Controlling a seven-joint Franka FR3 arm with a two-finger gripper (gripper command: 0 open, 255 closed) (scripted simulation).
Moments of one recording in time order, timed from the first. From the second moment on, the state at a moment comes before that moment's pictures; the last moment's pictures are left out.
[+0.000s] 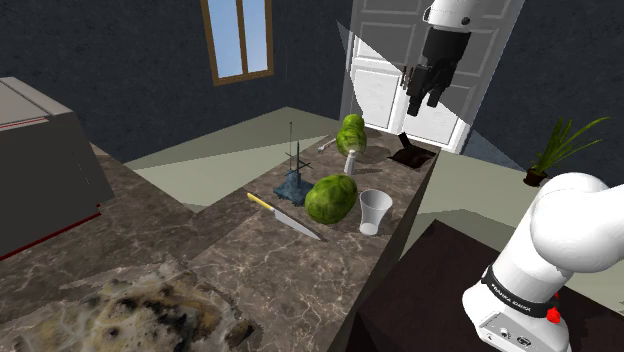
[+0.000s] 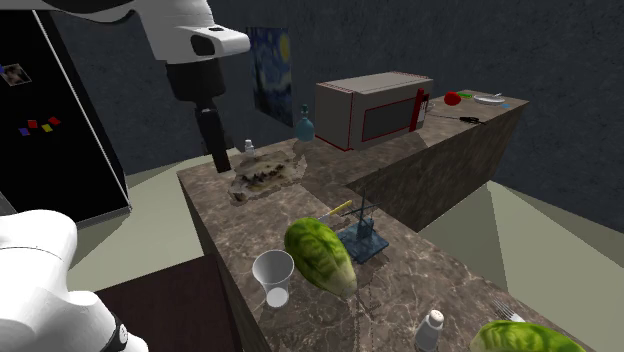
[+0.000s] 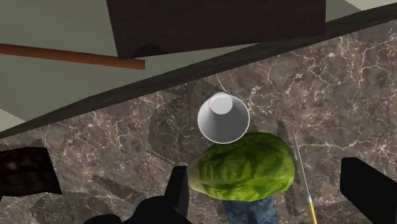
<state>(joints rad) 0.02 -0.78 0.04 -2.32 -0.02 1.61 0.09</state>
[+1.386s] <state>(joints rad) 0.02 -0.16 0.06 -2.20 -0.02 2.14 0.13</state>
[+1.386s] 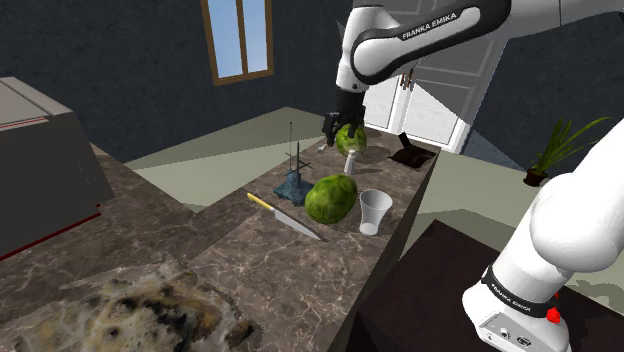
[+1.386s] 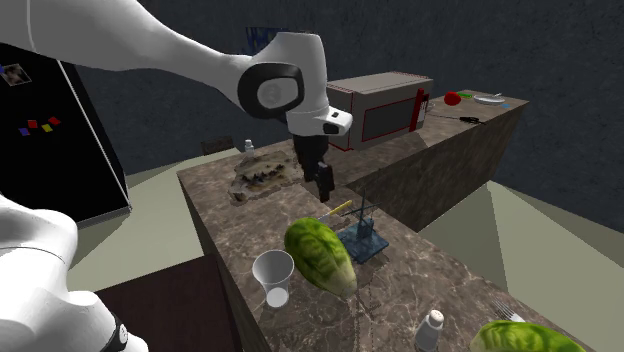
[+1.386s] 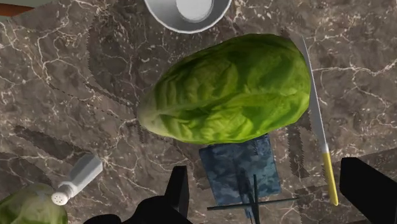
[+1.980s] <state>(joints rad) 0.02 0.18 0.06 -1.96 -0.03 2.26 0.14</state>
